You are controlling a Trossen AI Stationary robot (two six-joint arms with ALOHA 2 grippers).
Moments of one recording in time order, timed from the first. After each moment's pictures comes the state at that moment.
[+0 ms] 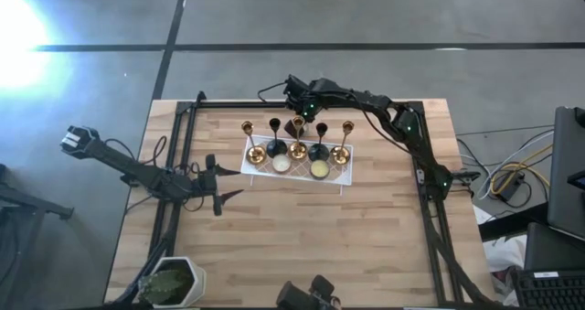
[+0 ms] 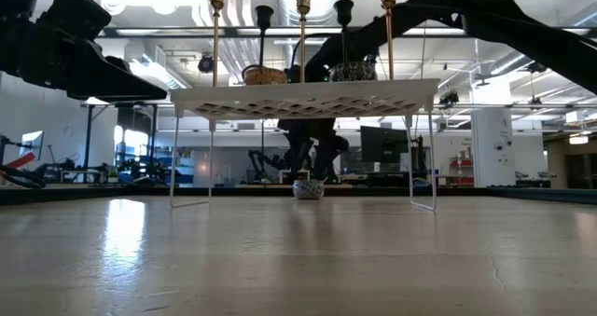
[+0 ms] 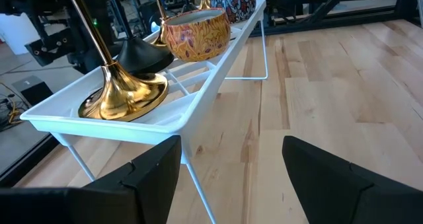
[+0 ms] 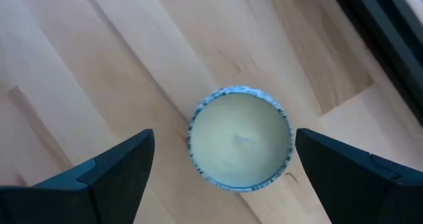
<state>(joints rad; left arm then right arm) -0.39 0.58 0.11 0.24 -0.63 0.00 -0.52 2.34 2.04 -0.95 -0.10 0.14</state>
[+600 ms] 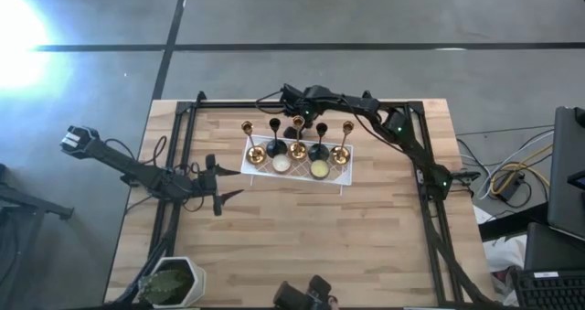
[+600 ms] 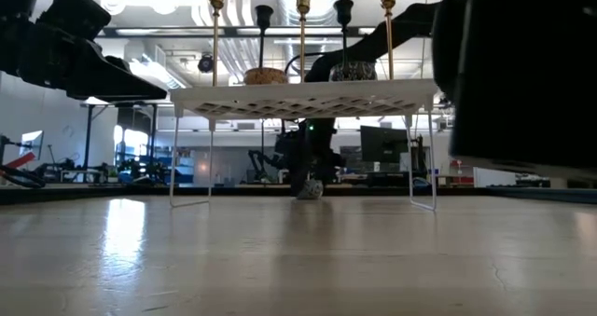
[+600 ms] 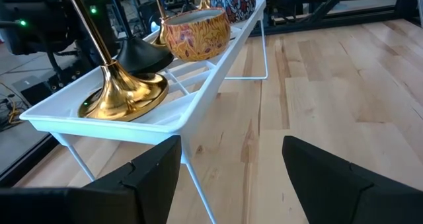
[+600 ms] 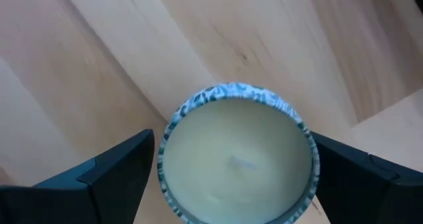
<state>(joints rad) -0.40 0.58 0.11 0.24 -0.63 0.00 -0.51 2.45 2.08 -0.96 -0.07 0.12</state>
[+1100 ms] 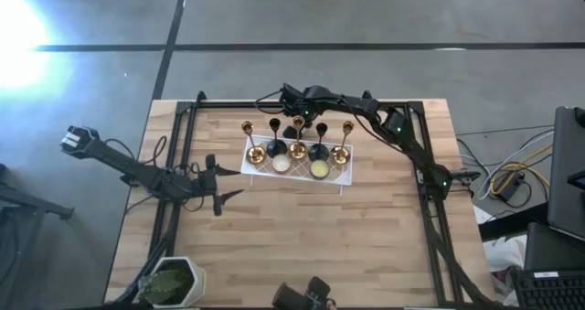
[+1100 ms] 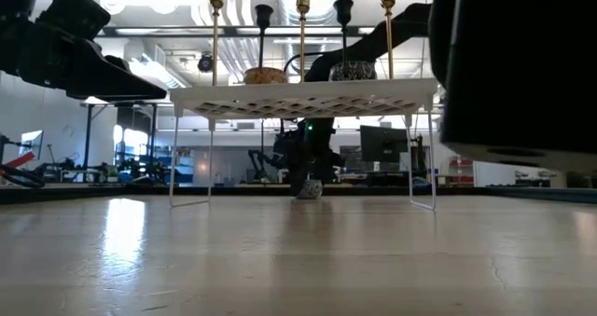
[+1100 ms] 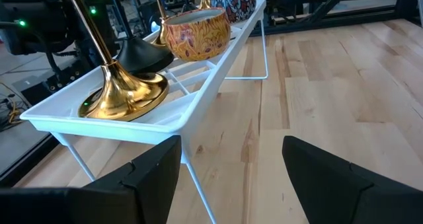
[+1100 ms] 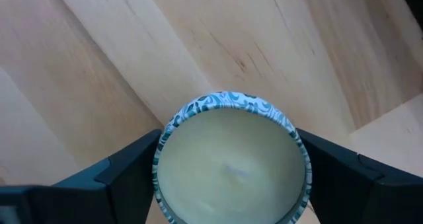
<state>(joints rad) -0.40 0.58 0.11 0.24 -0.63 0.00 -0.51 2.45 2.09 -0.95 -0.07 0.13</state>
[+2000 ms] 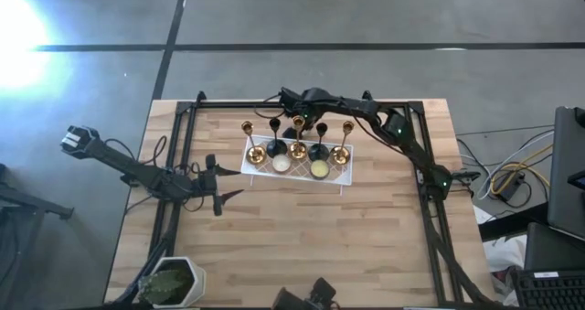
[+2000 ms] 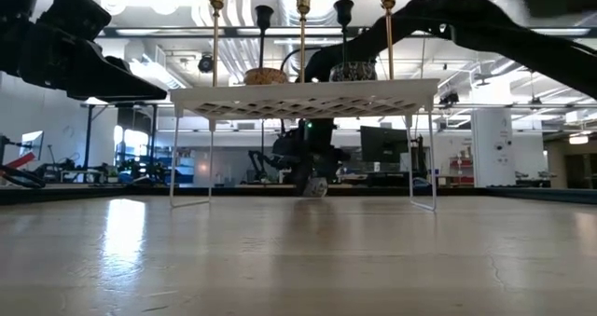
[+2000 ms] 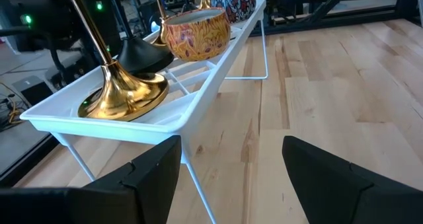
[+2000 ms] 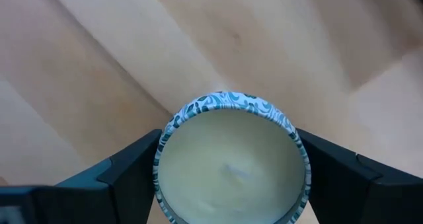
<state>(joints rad) -0.40 0.58 0.11 0.24 -0.63 0.00 -0.48 2.43 2.09 -1.01 0.01 0.24</state>
